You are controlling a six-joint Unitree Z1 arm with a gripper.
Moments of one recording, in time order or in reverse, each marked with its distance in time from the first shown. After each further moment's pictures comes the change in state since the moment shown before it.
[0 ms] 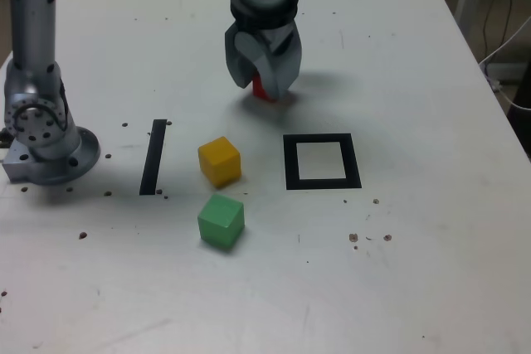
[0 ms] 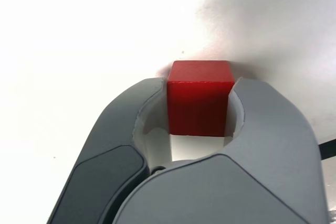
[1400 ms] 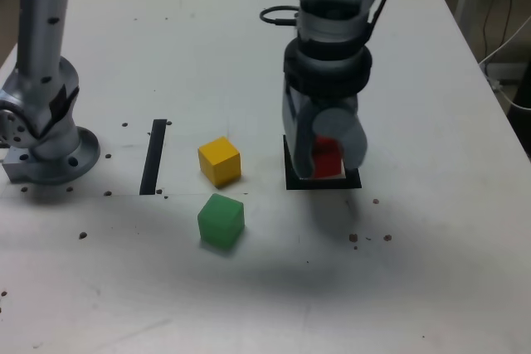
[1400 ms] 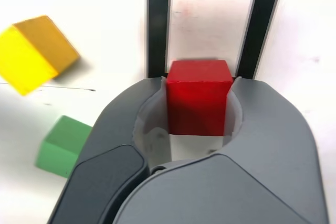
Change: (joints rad) arm -0.521 0.133 -0.313 0.203 -0.123 -1.190
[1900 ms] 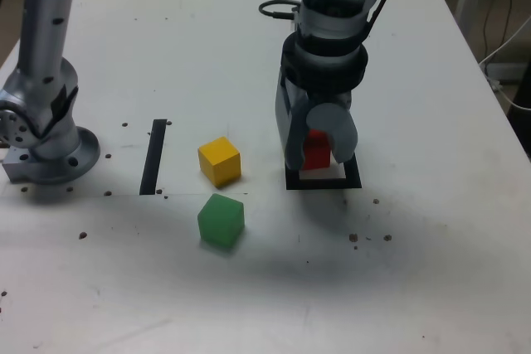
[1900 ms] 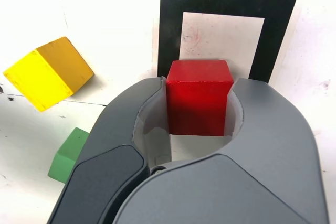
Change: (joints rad) arm 0.034 0.017 -0.011 0.058 0.010 0.032
